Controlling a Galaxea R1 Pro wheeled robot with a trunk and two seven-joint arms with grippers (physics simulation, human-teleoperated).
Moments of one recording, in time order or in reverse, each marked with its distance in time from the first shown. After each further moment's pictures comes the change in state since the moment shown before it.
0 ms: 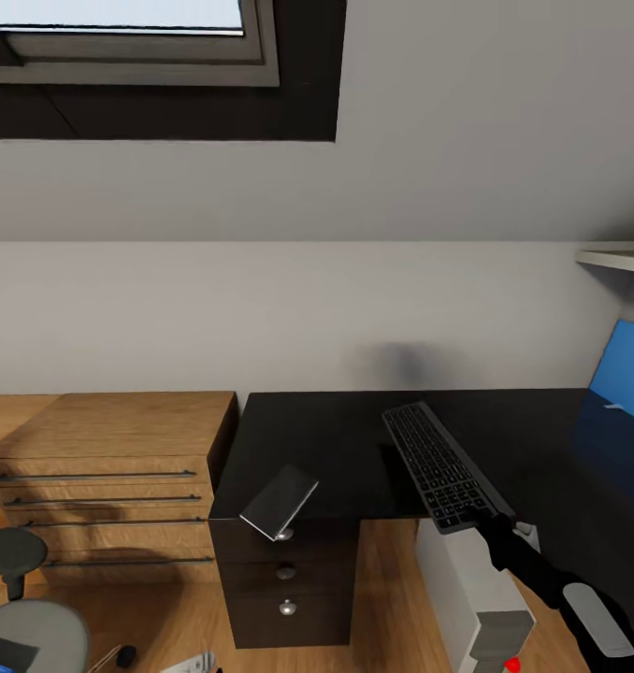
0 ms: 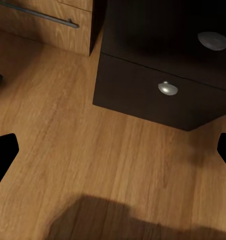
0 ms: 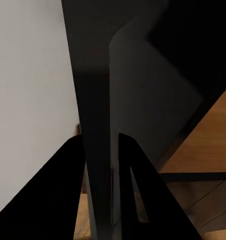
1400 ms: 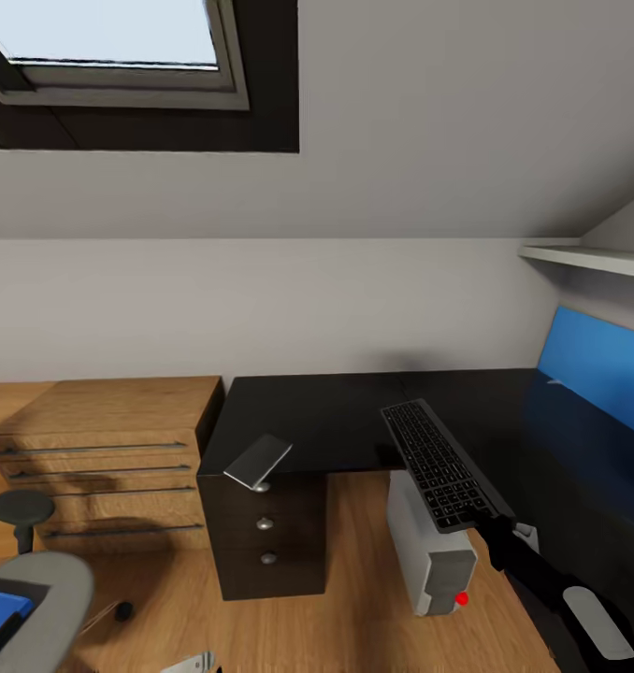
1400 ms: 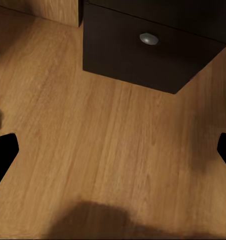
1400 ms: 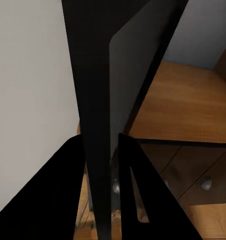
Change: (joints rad) left arm 0.000 0.001 -0.001 0.002 0.001 -0.008 0.000; right arm 0.000 -0.001 -0.002 0.020 0.004 -0.003 0.049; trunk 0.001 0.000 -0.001
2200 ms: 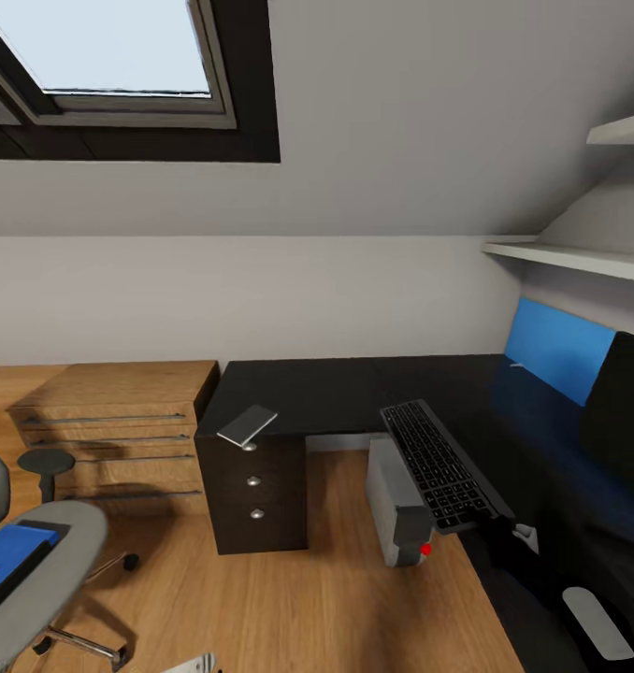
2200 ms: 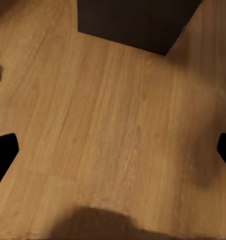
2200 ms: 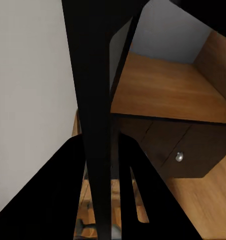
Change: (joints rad) left arm 0.000 -0.001 0.000 0.008 -0.001 -0.002 0.000; right arm 0.000 0.001 0.001 0.003 0.002 -0.001 0.001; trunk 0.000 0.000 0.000
